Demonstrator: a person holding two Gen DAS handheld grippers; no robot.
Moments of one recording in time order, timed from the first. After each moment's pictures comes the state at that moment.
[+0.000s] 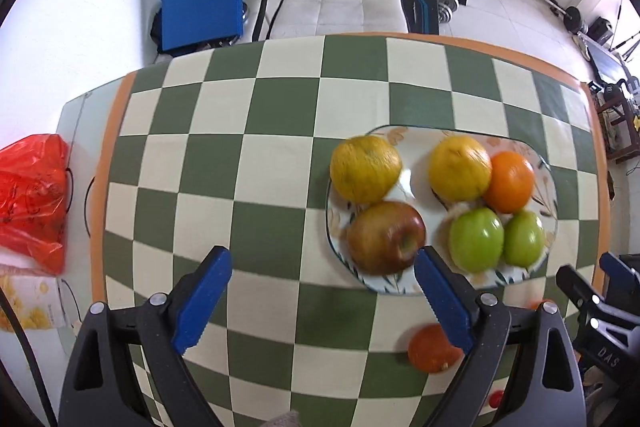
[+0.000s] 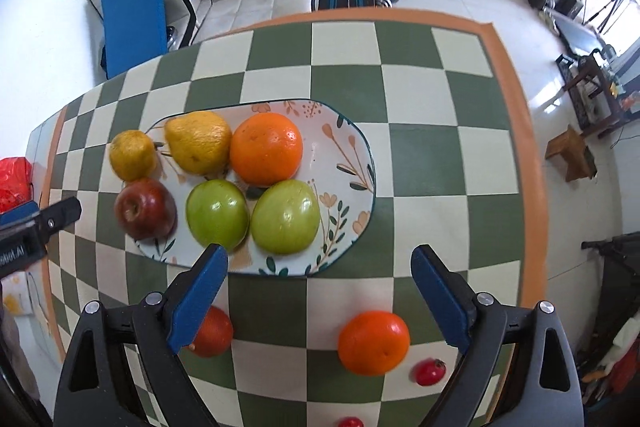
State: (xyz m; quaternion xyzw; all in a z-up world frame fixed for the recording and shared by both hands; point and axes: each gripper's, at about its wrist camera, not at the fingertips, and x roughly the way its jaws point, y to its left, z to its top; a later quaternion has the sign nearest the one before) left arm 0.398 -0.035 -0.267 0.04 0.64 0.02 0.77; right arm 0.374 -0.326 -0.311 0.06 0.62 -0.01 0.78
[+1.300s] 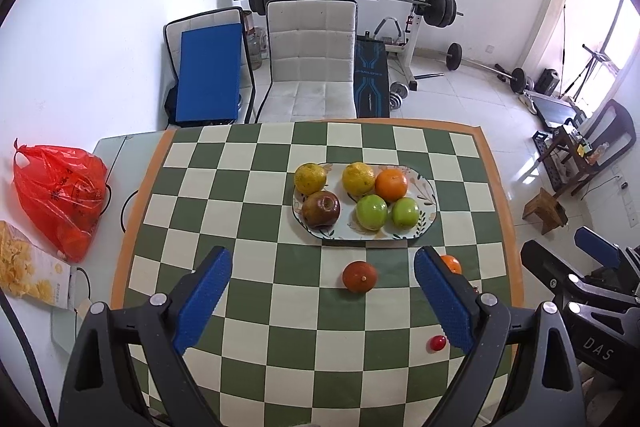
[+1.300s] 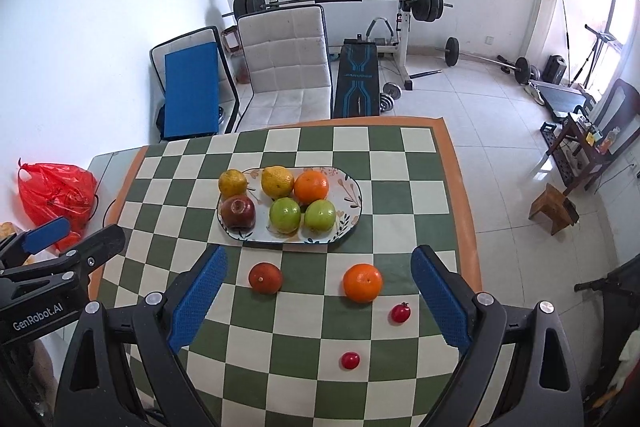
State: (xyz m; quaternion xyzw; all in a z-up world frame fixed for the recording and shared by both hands) left arm 0.220 -0.058 -0.095 0.01 0.49 -0.03 0.87; right arm 0.197 -0.318 -0.105 0.06 0.47 0.01 0.88
